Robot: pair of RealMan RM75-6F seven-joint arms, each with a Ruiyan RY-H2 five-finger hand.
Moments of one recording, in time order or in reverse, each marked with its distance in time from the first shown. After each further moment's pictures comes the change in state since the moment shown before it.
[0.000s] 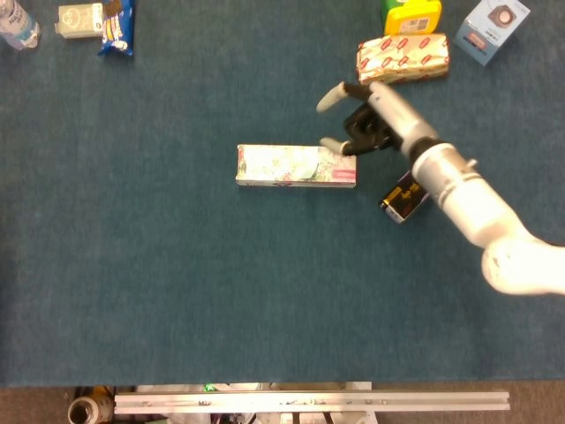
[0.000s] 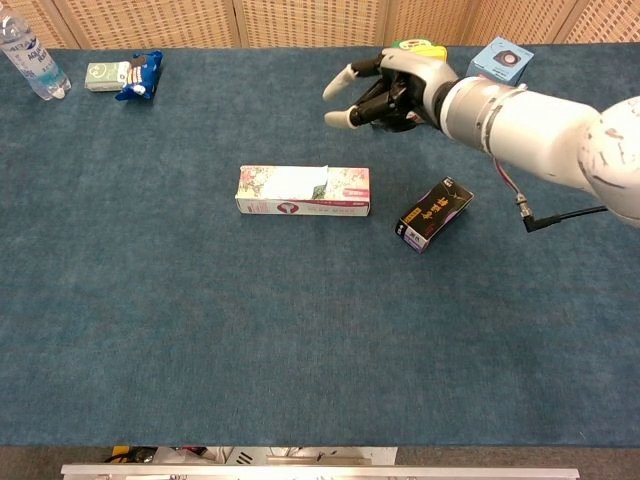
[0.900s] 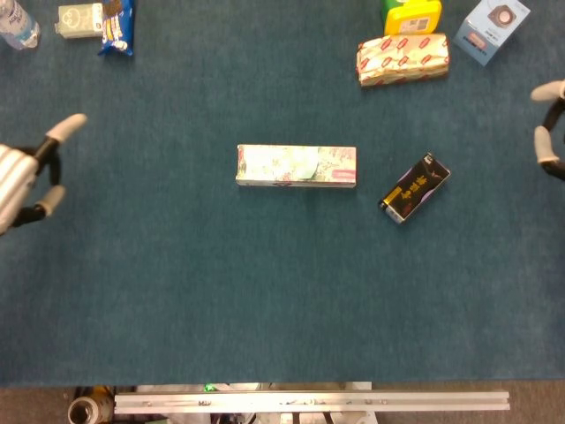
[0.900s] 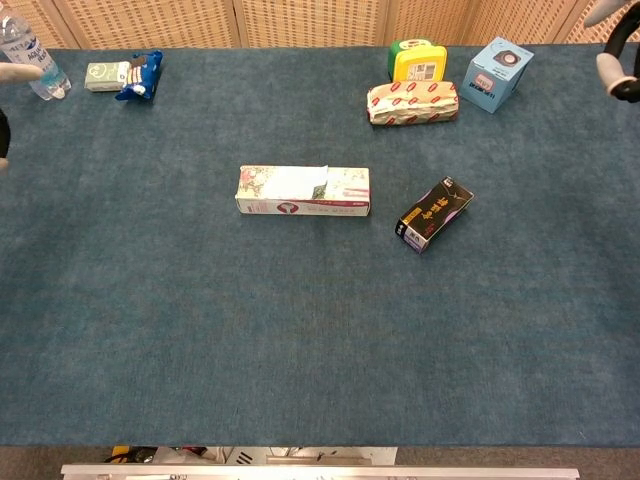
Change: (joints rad) left arm -0.380 0.053 -0.031 0.048 0.229 -0.257 -0.009; right arm -0.521 0.237 -0.227 -0.233 -0.651 0.741 -0.309
